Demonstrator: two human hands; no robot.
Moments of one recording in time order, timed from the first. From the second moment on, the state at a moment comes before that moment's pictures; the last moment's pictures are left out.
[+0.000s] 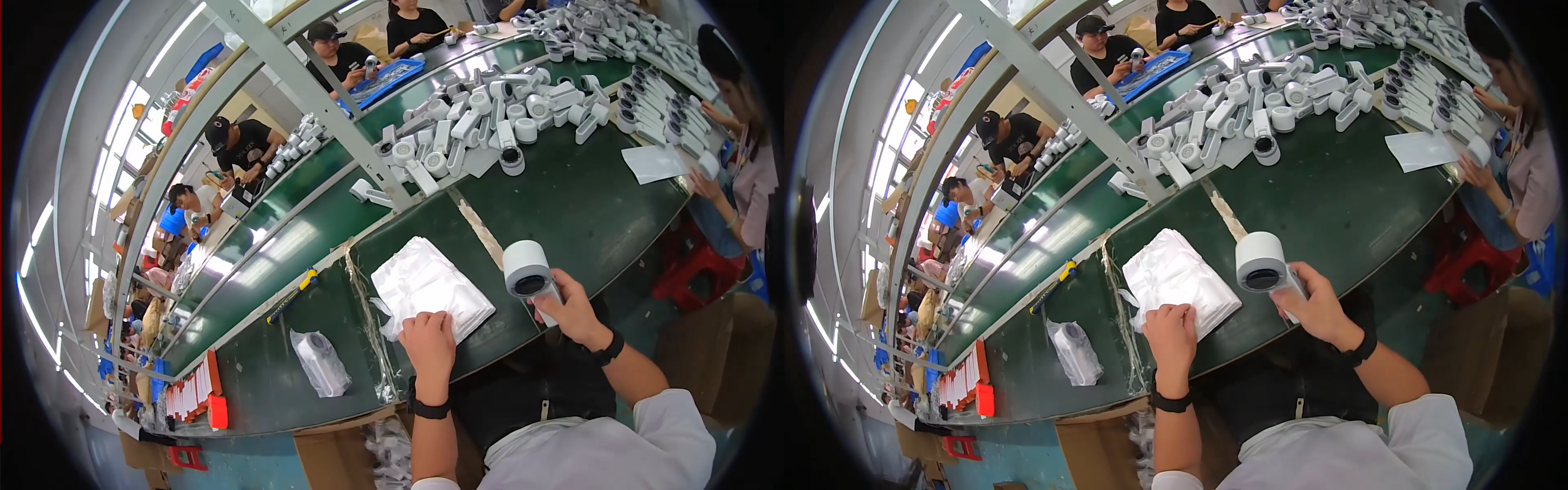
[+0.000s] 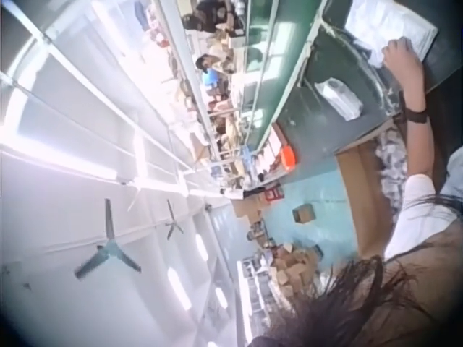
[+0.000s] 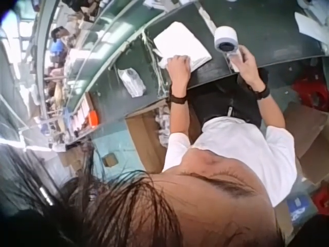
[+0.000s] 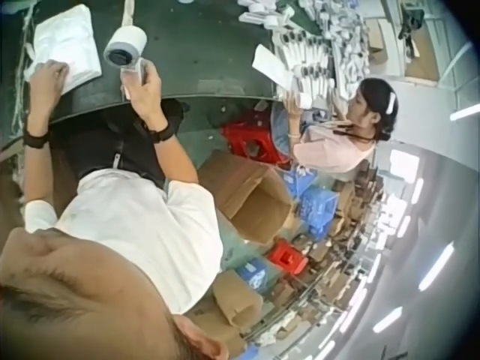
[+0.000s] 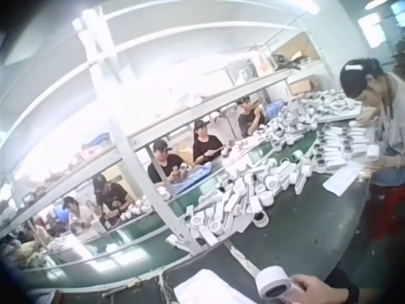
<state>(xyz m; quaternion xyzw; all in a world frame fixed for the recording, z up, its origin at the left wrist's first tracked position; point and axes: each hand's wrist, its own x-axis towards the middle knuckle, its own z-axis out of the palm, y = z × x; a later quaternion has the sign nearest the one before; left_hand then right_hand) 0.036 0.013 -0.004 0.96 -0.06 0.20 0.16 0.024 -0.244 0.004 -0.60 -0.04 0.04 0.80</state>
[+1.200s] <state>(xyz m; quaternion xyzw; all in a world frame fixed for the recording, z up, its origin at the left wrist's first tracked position) 0.004 -0.040 0.021 0.63 0.10 0.13 0.76 -0.007 -0.262 0.047 -0.77 -0.25 0.19 0.56</state>
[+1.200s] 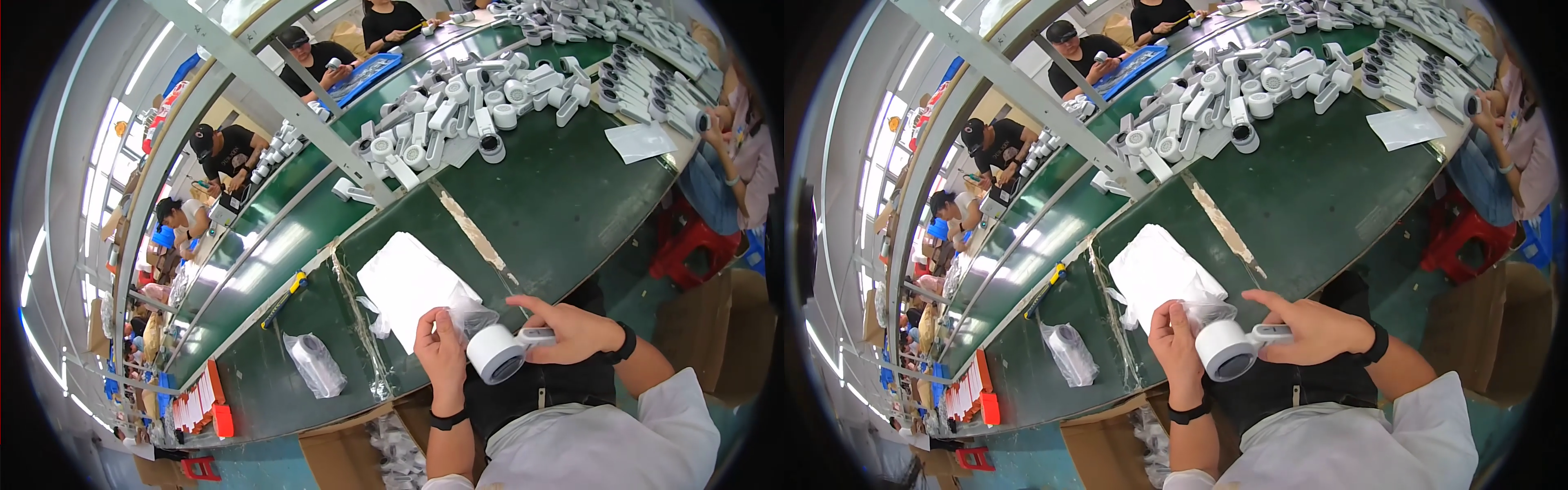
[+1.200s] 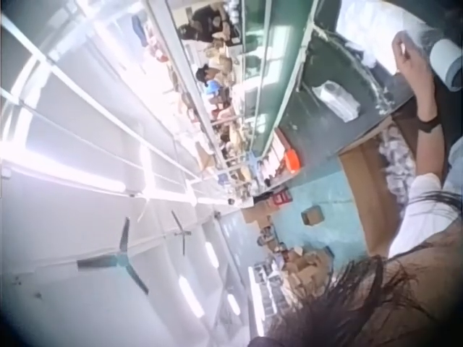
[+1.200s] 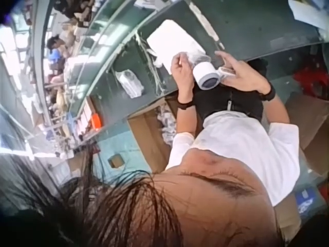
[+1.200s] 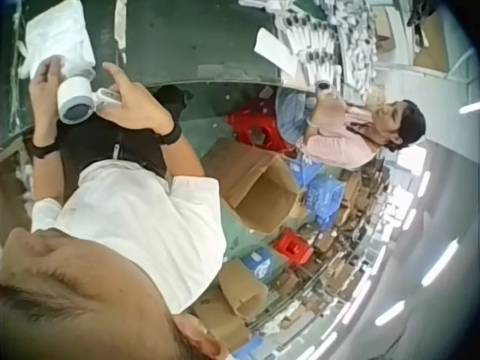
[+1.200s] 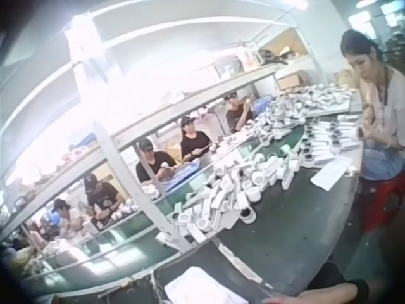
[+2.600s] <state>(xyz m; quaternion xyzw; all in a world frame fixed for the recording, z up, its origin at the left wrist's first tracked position) -0.038 -0.037 -0.020 0.46 0.02 -0.03 0.89 0.000 -0.163 0.003 -0.75 -0.16 -0.20 0.60</state>
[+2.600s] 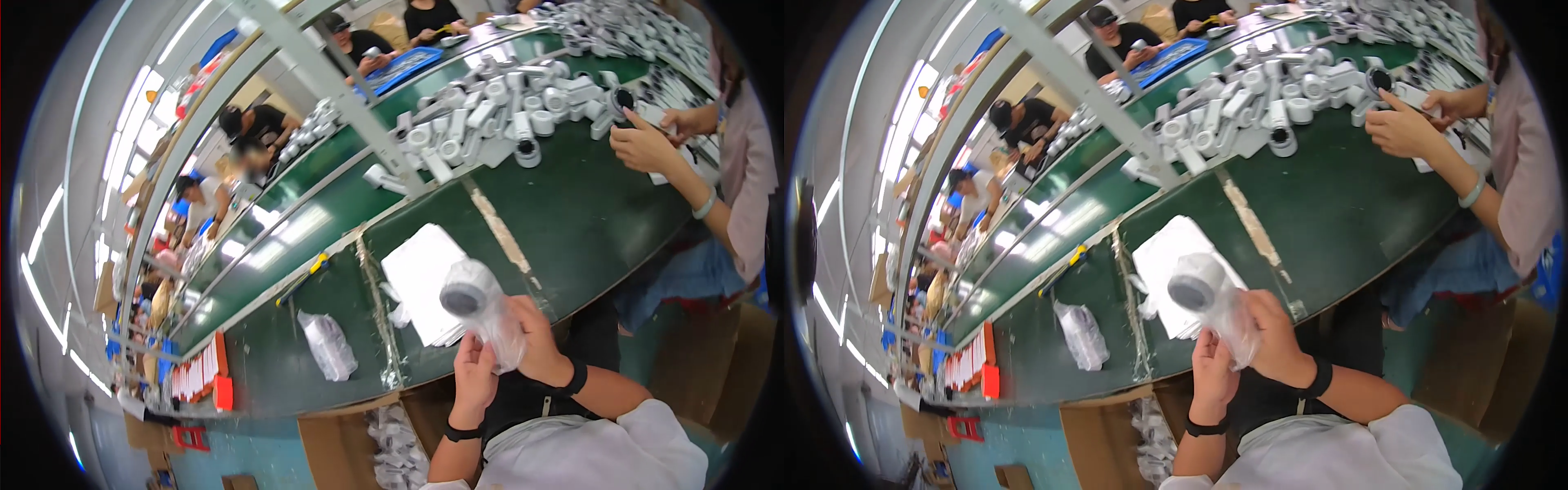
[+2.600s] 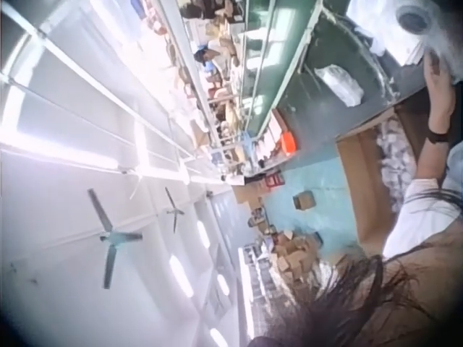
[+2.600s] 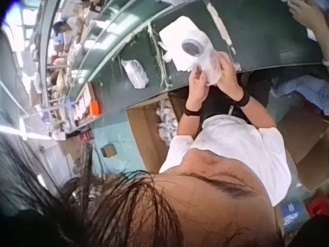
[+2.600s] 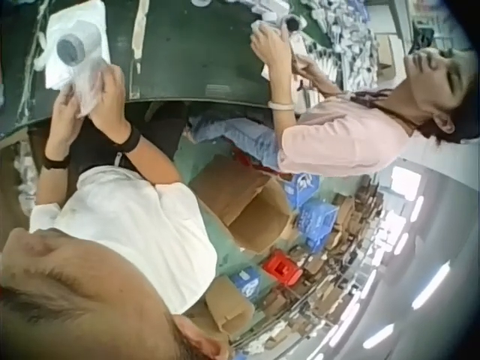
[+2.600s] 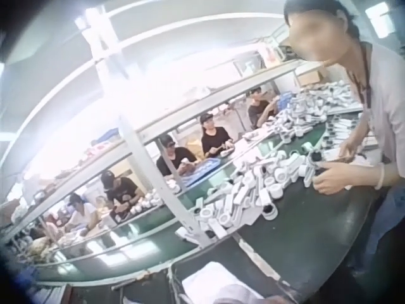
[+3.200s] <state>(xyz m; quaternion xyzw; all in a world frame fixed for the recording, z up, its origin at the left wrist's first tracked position) -0.086 0.225 -0.009 0.70 0.38 0.46 0.38 0.004 -0.162 -0.027 -0.79 -0.21 -0.05 0.57</state>
